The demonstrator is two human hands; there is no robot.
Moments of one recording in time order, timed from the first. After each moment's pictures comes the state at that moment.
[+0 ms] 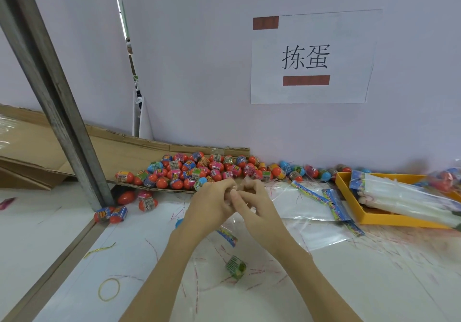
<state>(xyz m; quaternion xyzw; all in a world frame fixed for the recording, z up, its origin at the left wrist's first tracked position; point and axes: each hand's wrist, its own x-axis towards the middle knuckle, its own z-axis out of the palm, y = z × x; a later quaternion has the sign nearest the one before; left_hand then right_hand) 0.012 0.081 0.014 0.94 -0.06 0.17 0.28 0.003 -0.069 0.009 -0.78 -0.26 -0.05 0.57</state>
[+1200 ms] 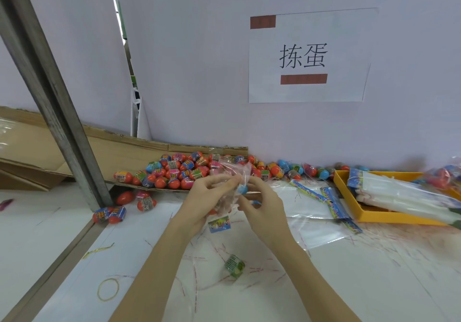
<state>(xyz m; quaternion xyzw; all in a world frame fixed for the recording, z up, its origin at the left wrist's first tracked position) 0.000 0.082 0.033 0.70 0.06 0.02 0.71 0.019 -0.072 -0.006 -0.76 -0.17 -0.09 0.61</state>
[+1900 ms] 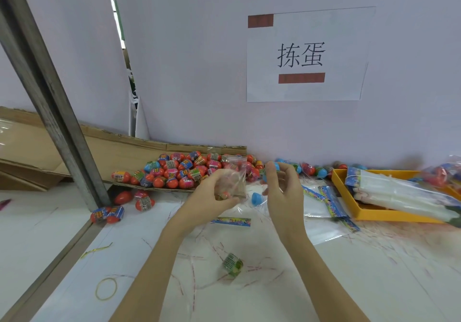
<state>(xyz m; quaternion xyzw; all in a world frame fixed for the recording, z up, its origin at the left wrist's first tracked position) 0.009 0.092 0.019 0.86 -0.07 0.04 0.51 0.024 -0.090 0.015 -0.67 -0.07 -0.20 0.71</state>
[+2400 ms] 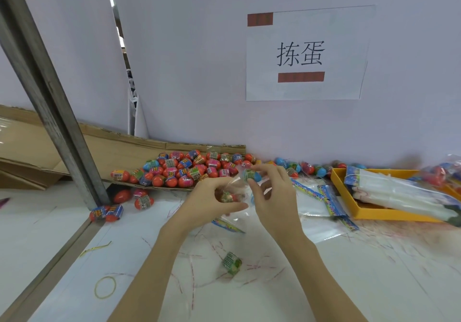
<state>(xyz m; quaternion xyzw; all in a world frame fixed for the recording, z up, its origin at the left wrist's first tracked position) 0.009 0.093 0.016 0.86 -0.14 0.05 0.49 0.024 -0.092 0.009 -0.80 -0.19 -0.26 0.51</state>
